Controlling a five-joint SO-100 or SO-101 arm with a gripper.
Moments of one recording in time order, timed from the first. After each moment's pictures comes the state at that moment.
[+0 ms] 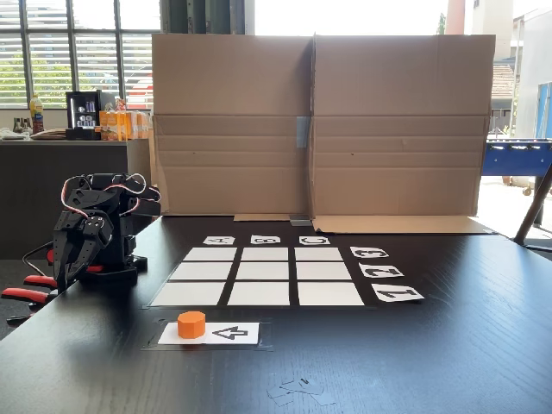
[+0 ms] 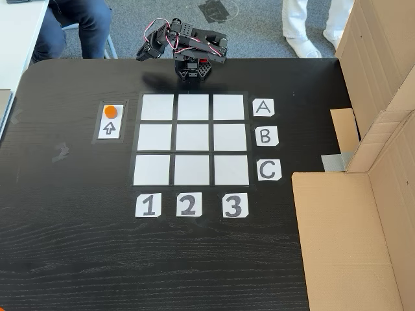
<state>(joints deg) 93.5 190.1 175.1 64.9 -10.0</state>
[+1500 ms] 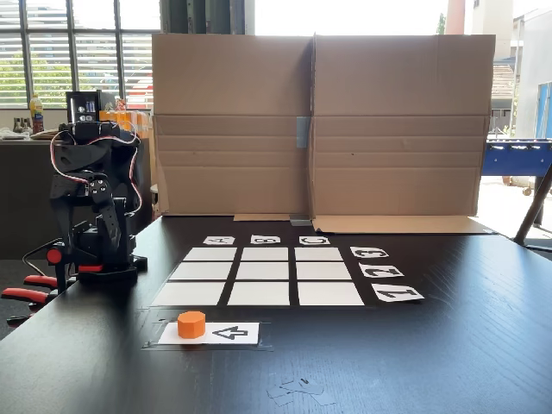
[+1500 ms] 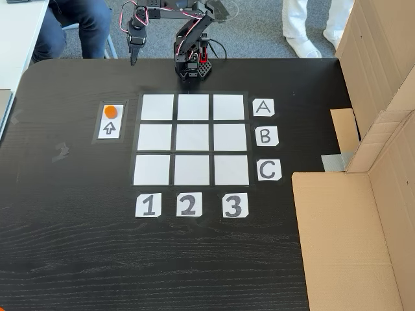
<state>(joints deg) 81.7 121.2 115.1 85.4 -10.5</state>
